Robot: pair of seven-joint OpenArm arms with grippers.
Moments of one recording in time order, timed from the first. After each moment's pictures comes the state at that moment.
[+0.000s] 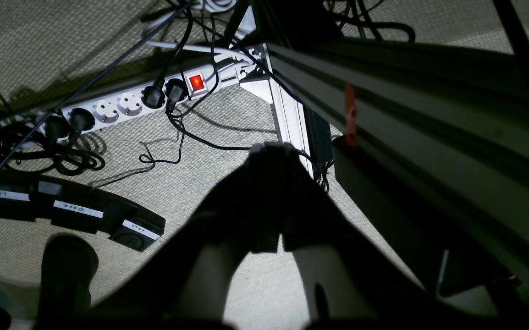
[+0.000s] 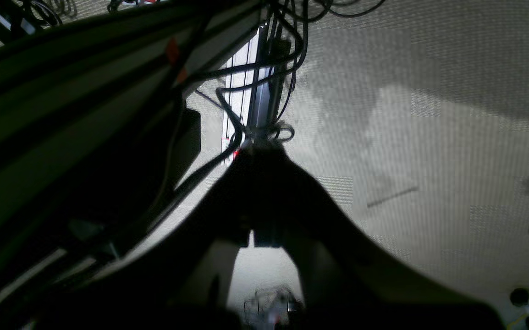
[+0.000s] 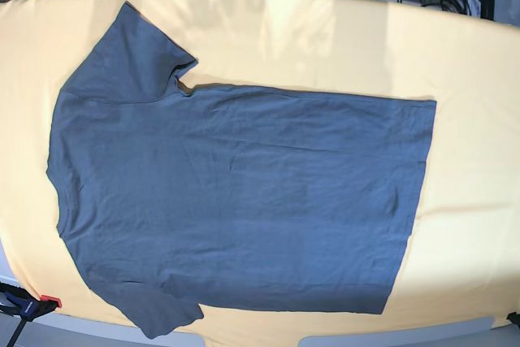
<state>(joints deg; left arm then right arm) 11.2 -4.9 24.7 25.2 -15.2 -10.8 6.1 -11.8 3.4 -6.4 31.9 1.4 12.8 -24.7</state>
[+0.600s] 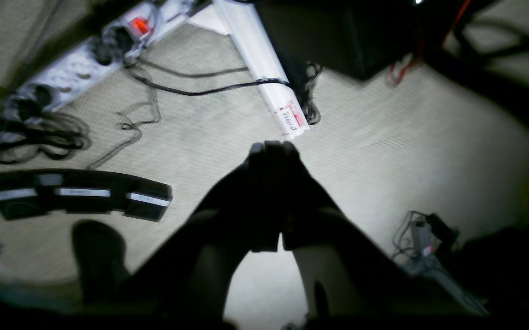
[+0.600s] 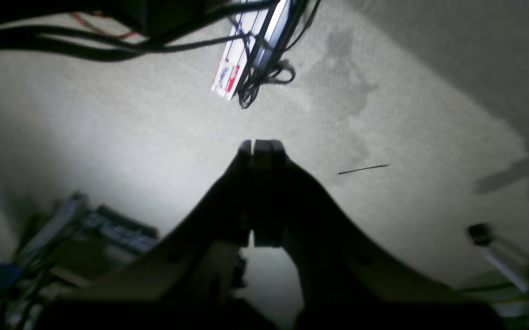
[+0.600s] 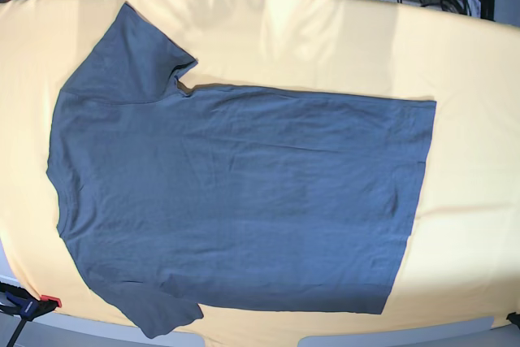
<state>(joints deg) 32.6 -14.3 24.7 59.6 -8.0 -16.1 18.7 -38.3 9.5 -6.5 71.5 -3.7 23.4 -36.4</state>
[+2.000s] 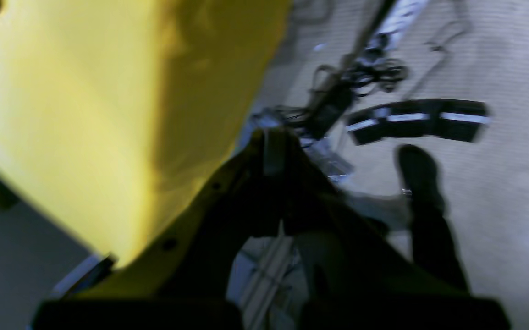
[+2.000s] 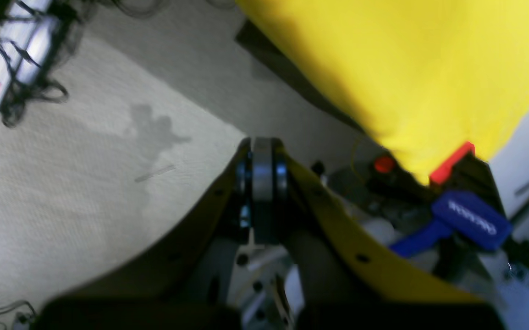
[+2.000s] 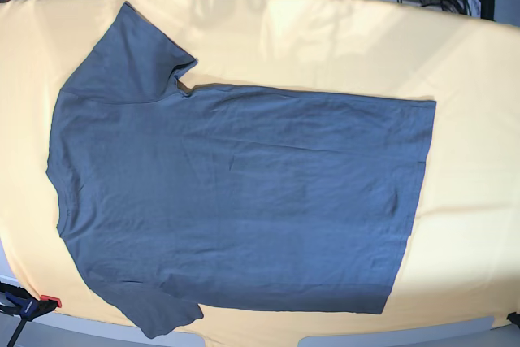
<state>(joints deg) 71.7 -50.5 12.5 130.6 28.4 7.6 47.0 -72.8 26.7 0.7 132.6 -23.0 0.6 -48.7</state>
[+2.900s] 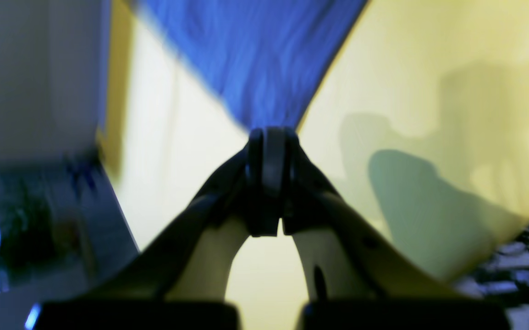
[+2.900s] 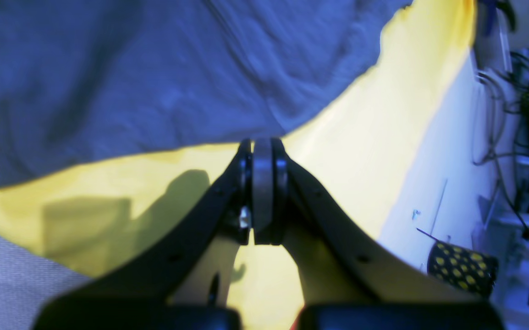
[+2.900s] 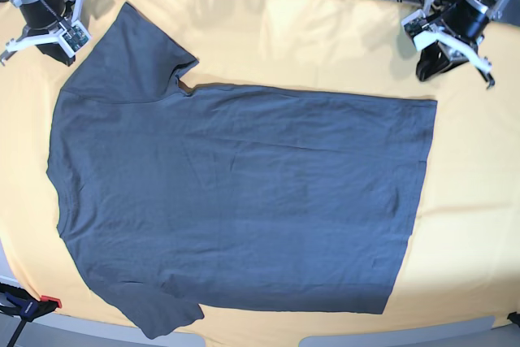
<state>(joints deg) 56.3 -54.2 -13.4 132.8 13.1 -10.1 18.7 -51.7 33.1 17.2 132.6 -7.9 18.0 -34.1</state>
